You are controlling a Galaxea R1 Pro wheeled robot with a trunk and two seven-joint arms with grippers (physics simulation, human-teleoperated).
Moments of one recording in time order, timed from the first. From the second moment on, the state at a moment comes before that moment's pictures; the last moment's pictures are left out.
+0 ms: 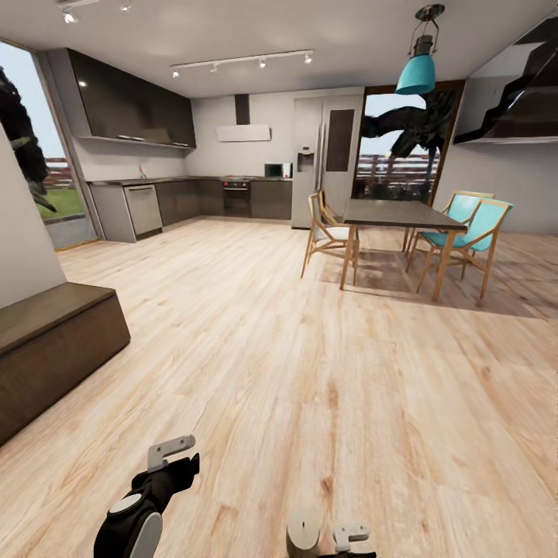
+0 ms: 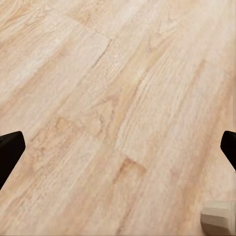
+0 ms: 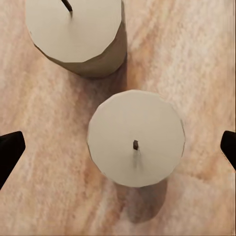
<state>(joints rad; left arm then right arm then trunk) -0.04 -0.05 -0.08 -1.59 0.32 0.63 0.42 -0.40 0.10 0.46 -0.31 -0.41 0.25 -0.13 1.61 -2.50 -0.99</state>
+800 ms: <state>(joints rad) -0.04 -0.05 -0.08 -1.59 0.32 0.63 0.42 -0.40 0.11 0.46 -0.31 -0.41 0.25 -0.13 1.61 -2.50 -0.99</state>
